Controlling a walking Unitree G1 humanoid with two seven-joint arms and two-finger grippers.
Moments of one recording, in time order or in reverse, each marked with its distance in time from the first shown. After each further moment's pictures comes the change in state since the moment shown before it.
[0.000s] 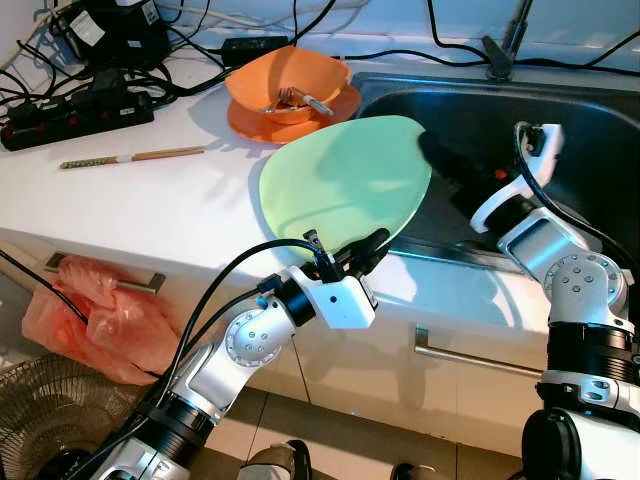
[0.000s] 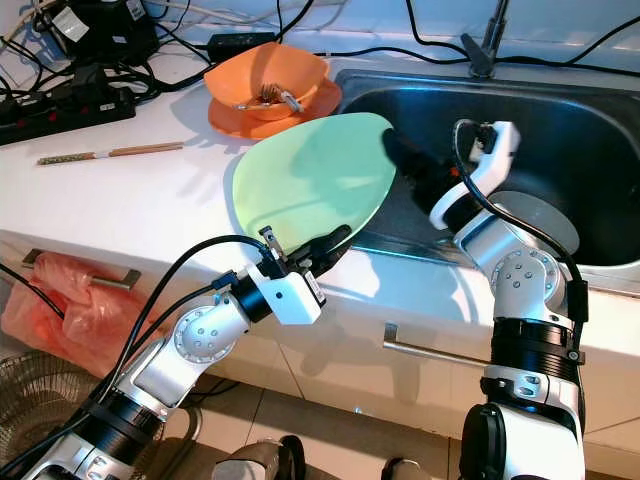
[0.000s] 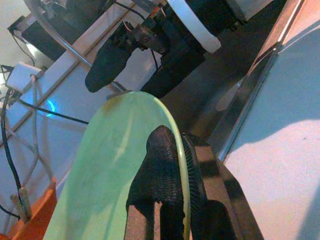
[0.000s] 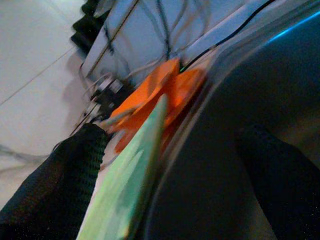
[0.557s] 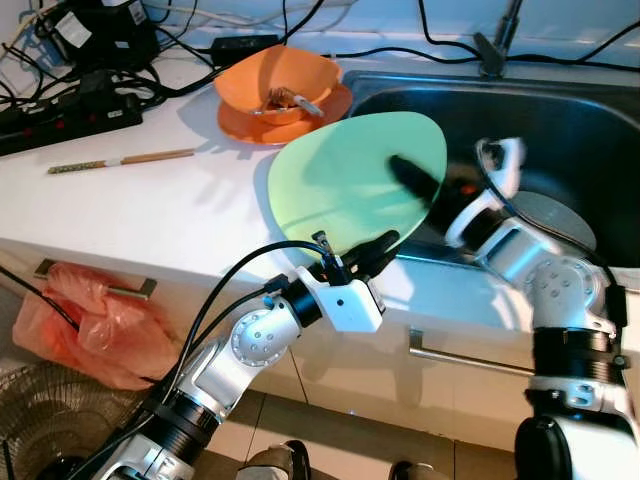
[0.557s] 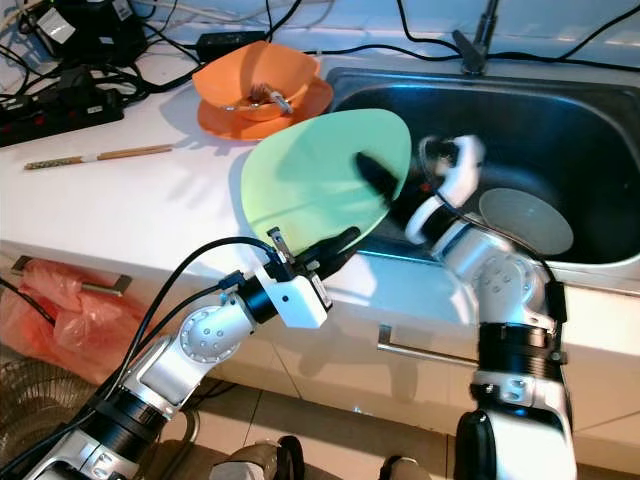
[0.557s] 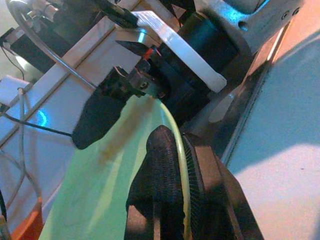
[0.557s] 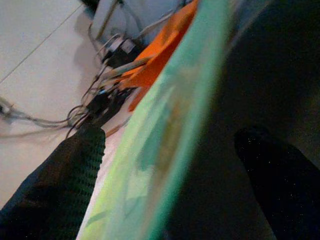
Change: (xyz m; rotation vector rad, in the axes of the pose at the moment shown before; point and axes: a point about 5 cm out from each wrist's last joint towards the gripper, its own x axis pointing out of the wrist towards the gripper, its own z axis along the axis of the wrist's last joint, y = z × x) left arm 0.004 -0.002 0.003 0.005 -0.026 -0.011; right arm 0.007 0.018 -0.035 0.035 0.196 0.107
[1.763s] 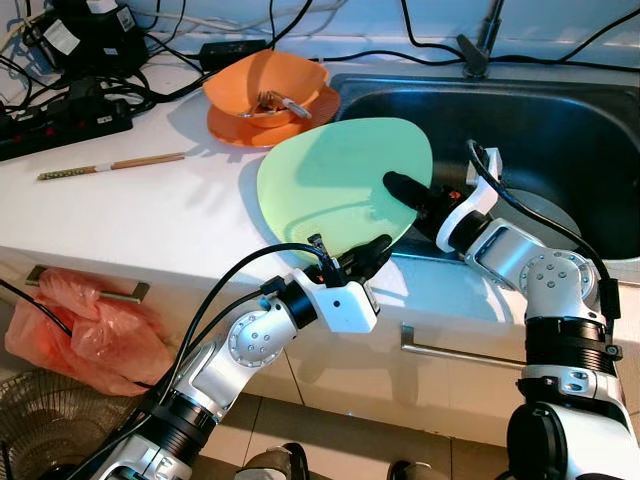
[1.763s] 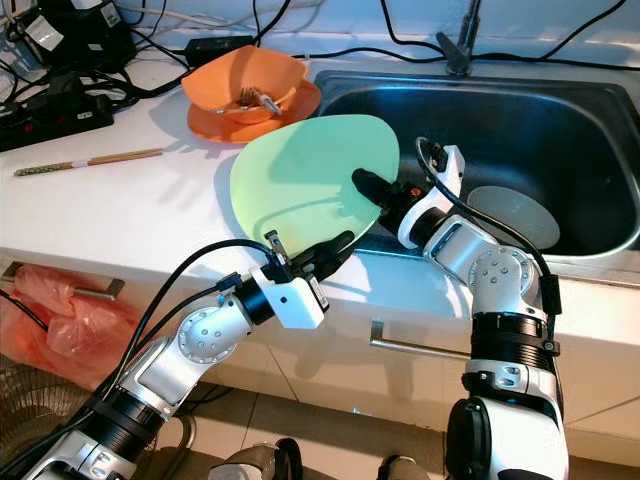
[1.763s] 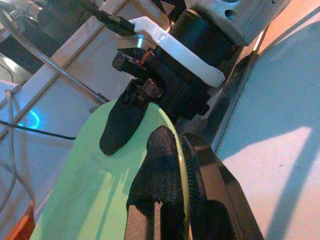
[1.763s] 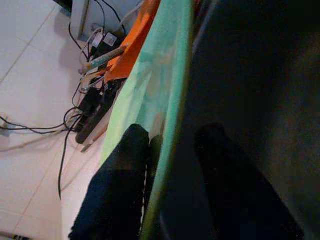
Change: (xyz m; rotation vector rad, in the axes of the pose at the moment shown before) left arm -0.003 -0.003 -0.006 0.011 0.031 -0.026; right arm 0.006 -0.010 -0.007 0.144 0.066 -0.103
